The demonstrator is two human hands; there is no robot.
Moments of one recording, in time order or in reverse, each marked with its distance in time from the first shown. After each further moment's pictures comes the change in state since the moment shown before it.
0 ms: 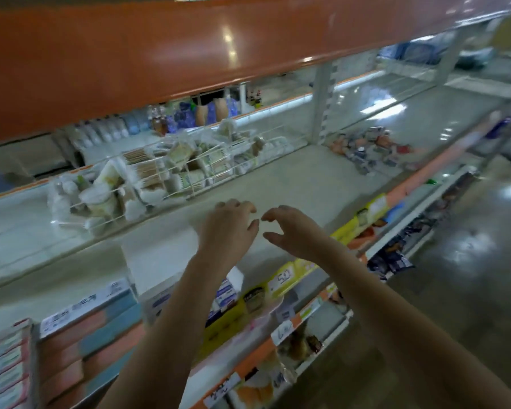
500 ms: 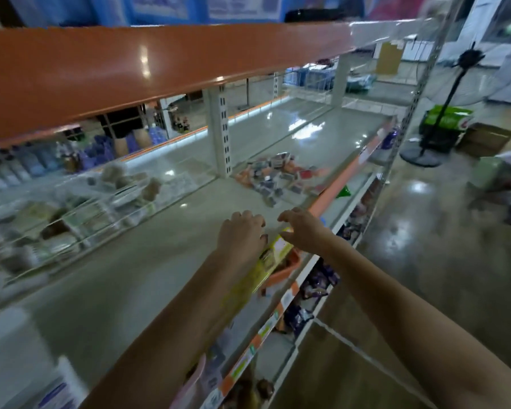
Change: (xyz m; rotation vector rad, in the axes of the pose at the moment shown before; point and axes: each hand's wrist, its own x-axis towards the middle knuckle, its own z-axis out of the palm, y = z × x) left_hand 0.146 0.170 0.113 0.082 -0.180 0.299; right_hand -0.008 0.222 -0.094 -0.178 0.020 0.412
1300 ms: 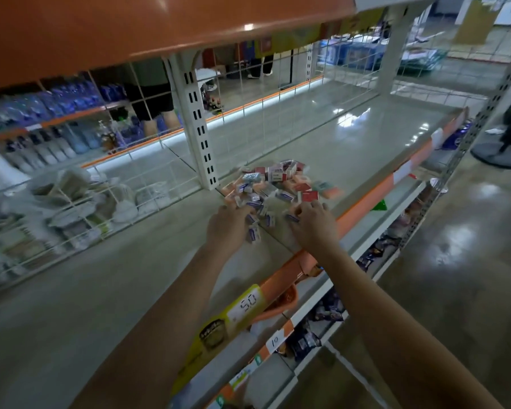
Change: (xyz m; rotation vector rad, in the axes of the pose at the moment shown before) left_hand 0.181 -0.004 0.070 -0.058 0.029 -0.236; right_hand 0.159 0.128 0.011 0.061 0.316 0.050
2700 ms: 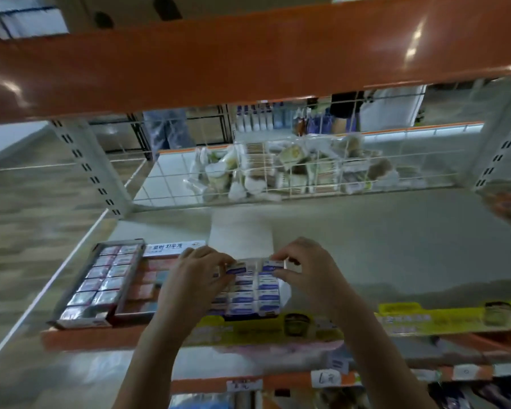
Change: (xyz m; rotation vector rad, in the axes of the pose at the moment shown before) left_hand -0.481 -0.229 -0.163 -0.067 0.371 -0.597; right_hand -0.278 -0.378 0.004 0.547 -0.520 -0.872
